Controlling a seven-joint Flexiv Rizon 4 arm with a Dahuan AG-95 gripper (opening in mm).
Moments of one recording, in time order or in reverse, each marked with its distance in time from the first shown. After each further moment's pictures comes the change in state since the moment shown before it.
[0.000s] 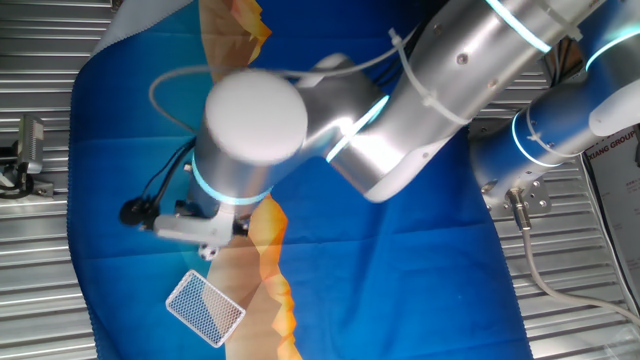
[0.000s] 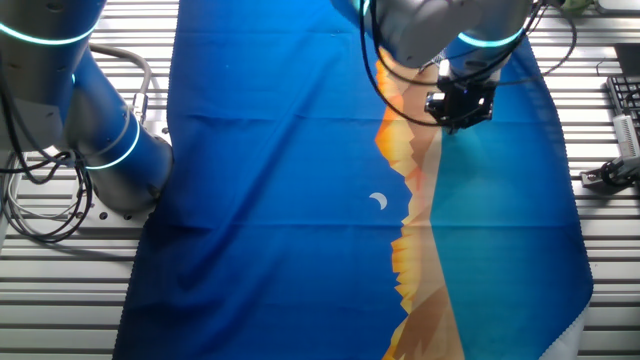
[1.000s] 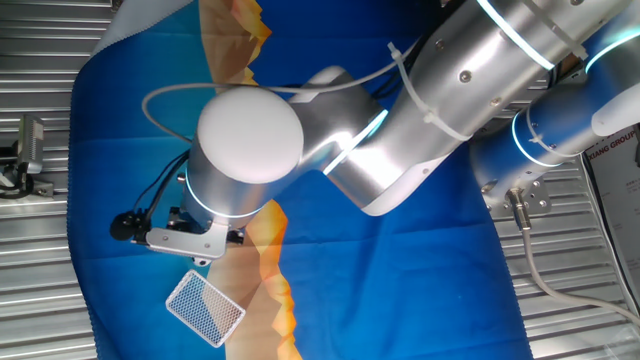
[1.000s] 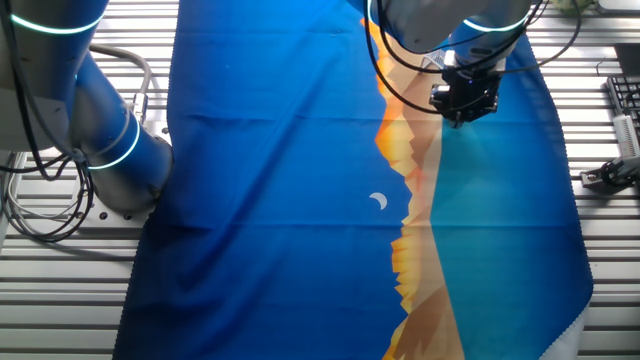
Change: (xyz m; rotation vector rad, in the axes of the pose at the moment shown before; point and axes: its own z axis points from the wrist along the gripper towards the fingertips) arm -0.005 -0.004 -0.004 0.009 -0.001 -0.015
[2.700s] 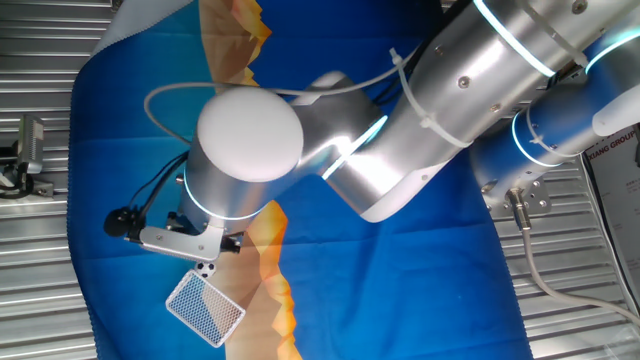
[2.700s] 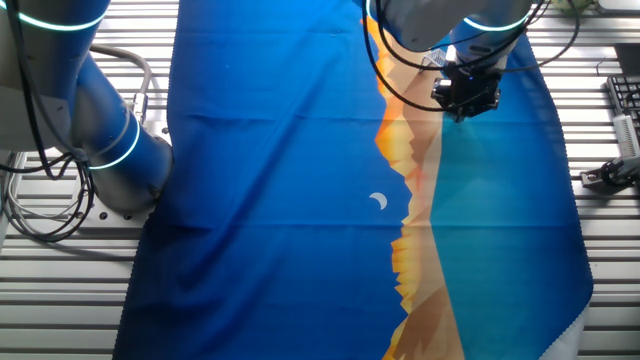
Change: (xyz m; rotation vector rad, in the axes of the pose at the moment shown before) arm -0.006 0.000 0.003 0.006 -0.041 0.074
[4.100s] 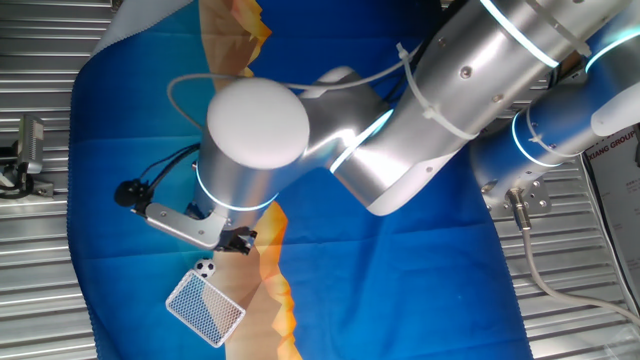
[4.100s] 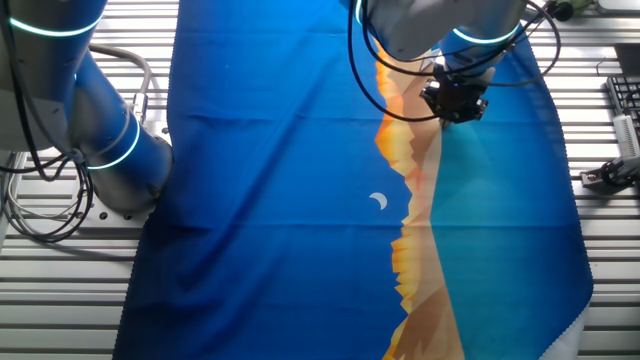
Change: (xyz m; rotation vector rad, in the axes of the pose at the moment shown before) arm 0.003 0.023 0.003 -0.046 0.000 0.209
